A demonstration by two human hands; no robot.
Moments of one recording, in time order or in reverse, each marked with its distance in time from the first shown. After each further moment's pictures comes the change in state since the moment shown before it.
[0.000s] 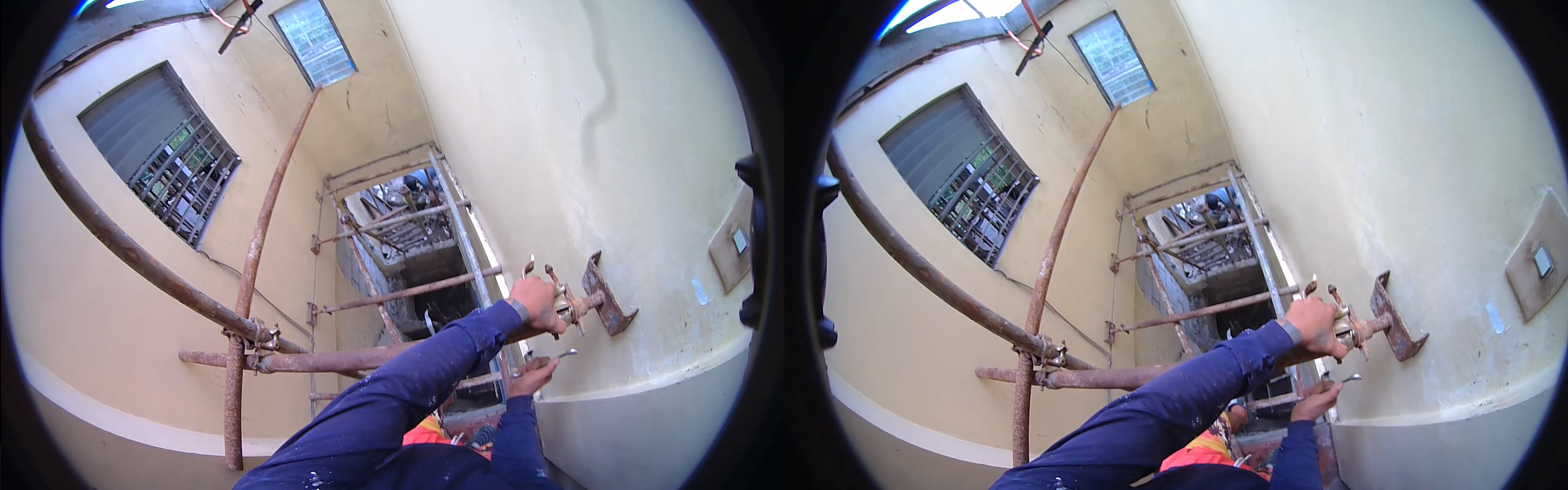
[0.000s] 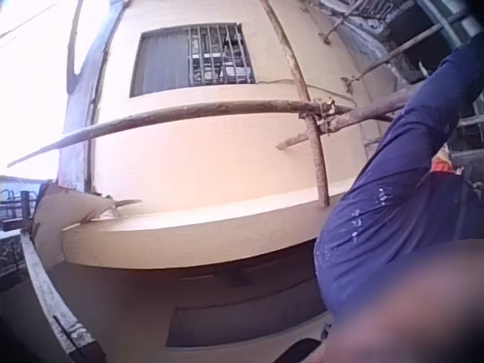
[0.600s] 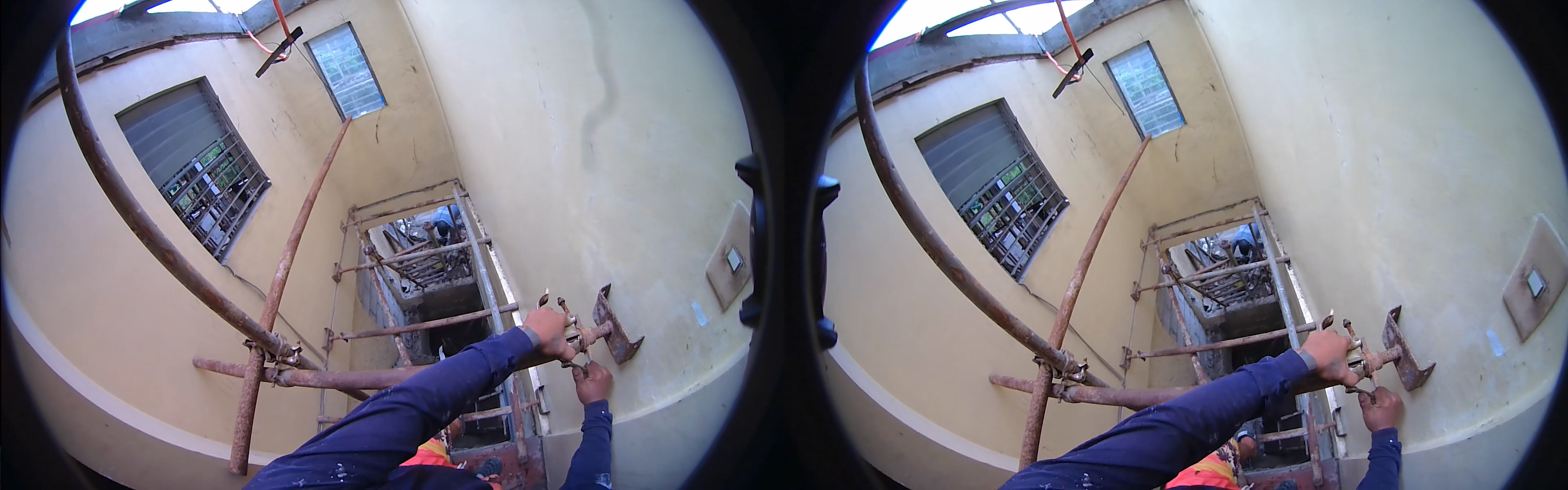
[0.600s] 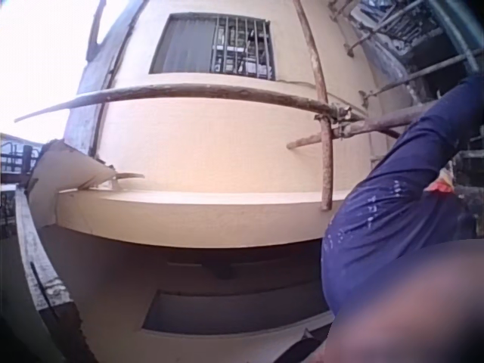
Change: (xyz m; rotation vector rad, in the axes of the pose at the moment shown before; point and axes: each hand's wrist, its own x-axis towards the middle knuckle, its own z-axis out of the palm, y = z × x) left_hand -0.005 -0.004 0.003 -0.001 0.061 0.009; right_hand 0.137 -0.100 -0.025 -1.219 -0.692 -1.249
